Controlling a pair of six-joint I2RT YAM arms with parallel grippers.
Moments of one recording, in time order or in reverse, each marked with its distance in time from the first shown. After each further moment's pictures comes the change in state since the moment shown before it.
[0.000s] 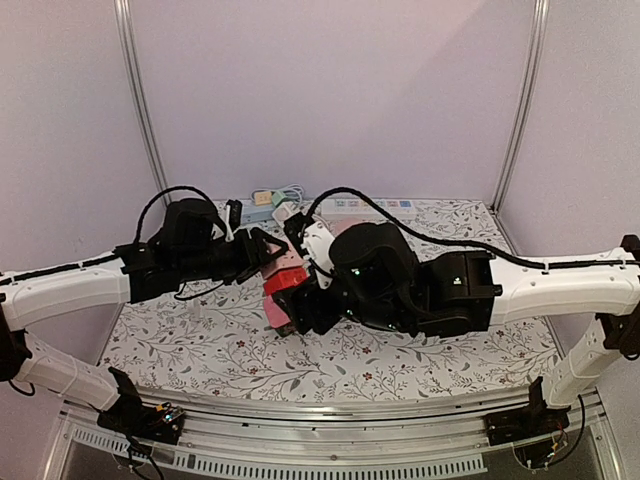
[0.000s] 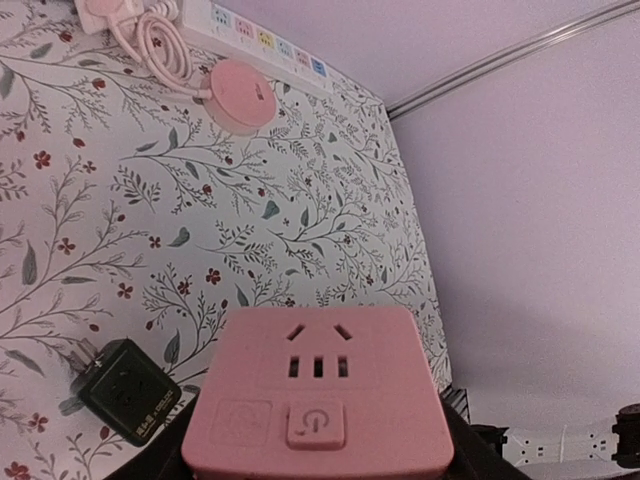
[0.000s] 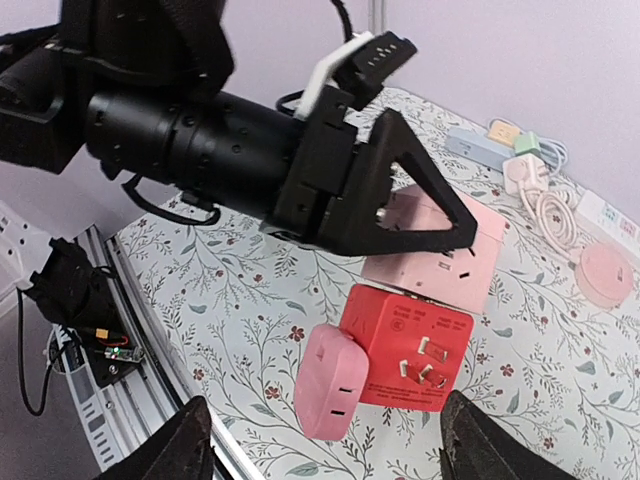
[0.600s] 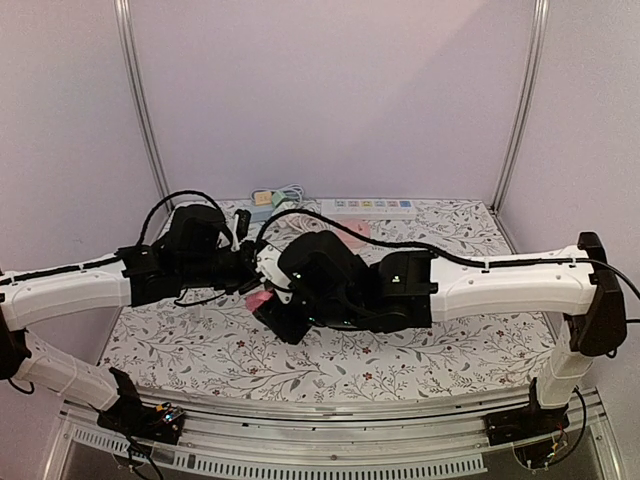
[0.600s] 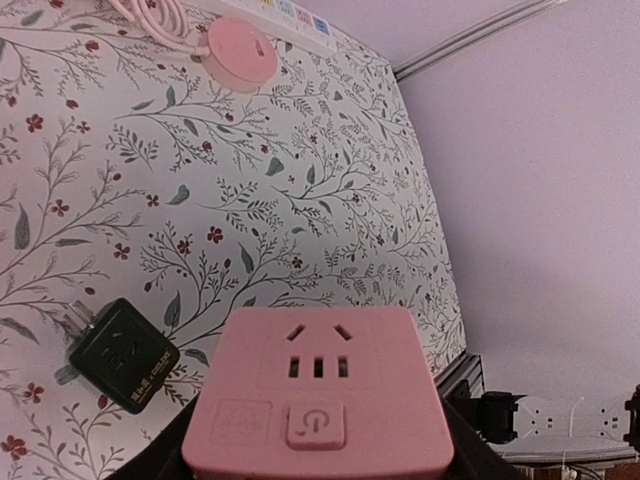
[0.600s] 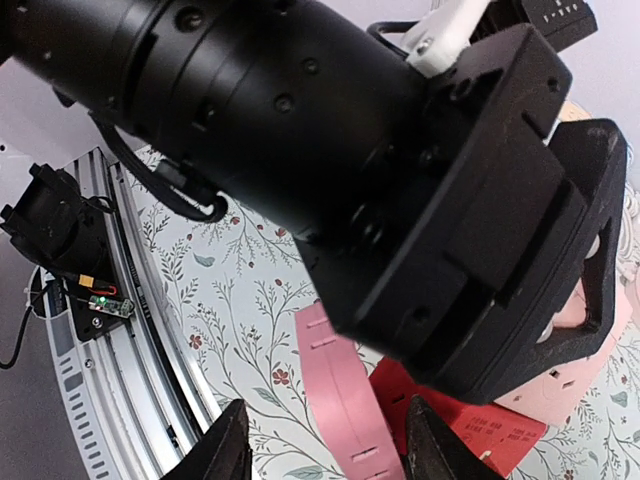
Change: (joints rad) left arm -0.049 0.000 0.001 -0.051 -0.009 0.015; right arm -0.041 0.234 0.186 -0.093 -0.185 -0.080
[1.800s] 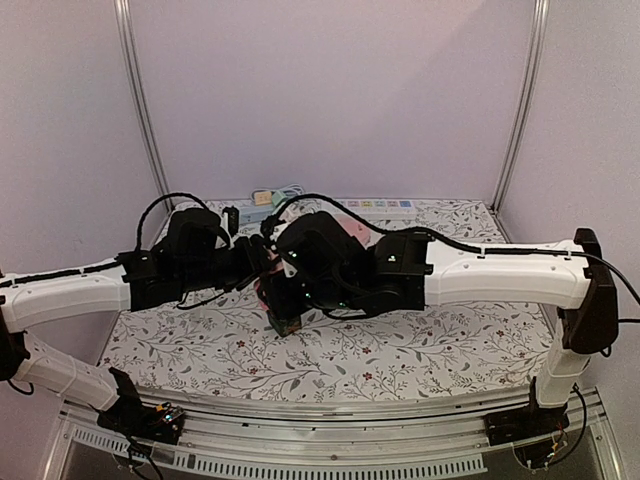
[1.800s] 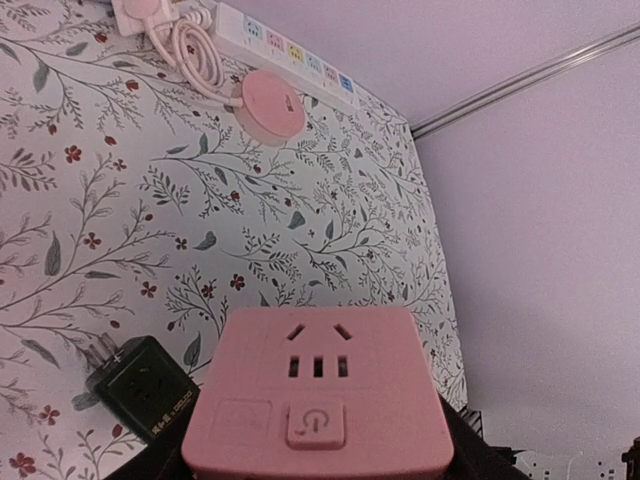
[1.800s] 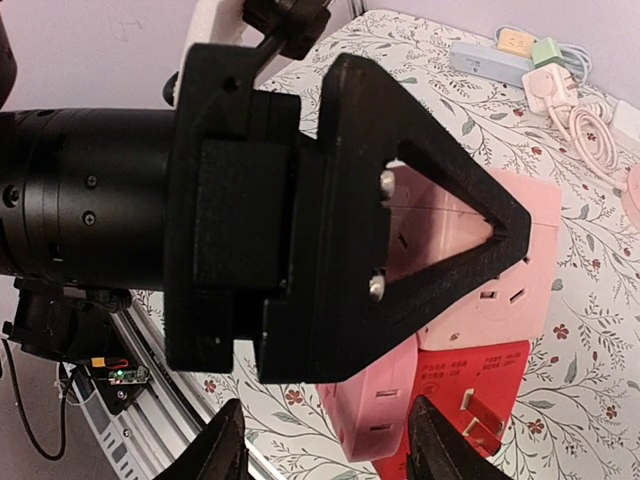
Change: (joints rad) left arm -0.011 -0.013 -0.040 0.076 -0.126 -0.057; right arm -0.046 0.024 0.085 -0.090 0.080 0.293
